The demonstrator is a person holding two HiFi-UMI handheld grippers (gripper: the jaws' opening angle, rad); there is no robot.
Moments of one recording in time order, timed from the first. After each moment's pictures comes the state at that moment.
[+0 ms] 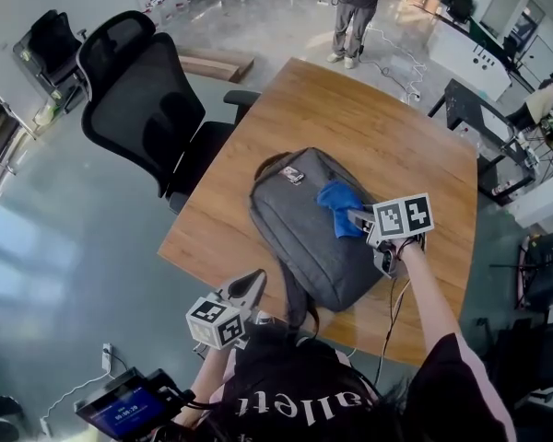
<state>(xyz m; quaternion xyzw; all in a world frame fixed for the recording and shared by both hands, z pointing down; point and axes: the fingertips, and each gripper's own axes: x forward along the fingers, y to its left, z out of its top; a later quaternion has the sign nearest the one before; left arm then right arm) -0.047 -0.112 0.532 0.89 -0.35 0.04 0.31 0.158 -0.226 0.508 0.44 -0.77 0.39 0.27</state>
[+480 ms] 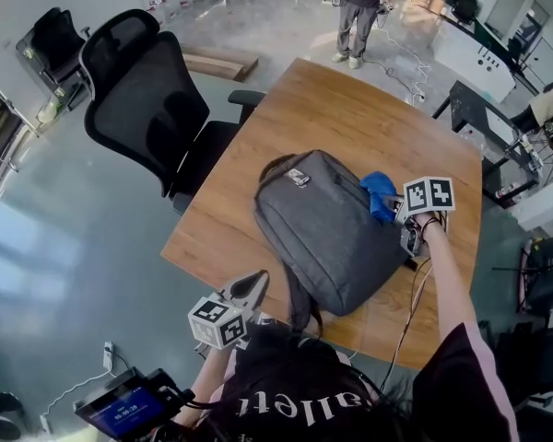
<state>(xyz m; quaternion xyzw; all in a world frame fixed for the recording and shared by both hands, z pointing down) -0.045 -0.113 0.533 0.89 -0.34 0.05 0.31 0.268 -0.267 0.529 0.52 -0.69 0.41 0.28</state>
